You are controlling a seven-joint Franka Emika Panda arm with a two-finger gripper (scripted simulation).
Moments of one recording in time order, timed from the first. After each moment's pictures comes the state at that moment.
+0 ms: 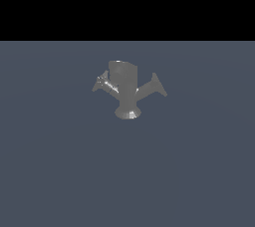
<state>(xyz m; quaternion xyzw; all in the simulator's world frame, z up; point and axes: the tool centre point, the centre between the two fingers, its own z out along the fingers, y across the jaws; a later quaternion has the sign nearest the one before) -0.249 0.012 0.479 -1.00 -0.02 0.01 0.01</state>
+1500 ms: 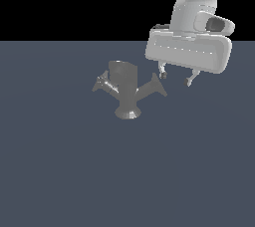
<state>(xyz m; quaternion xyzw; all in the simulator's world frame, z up) -0.057 -0.132 0.194 -0.94 0.35 0.02 0.05</state>
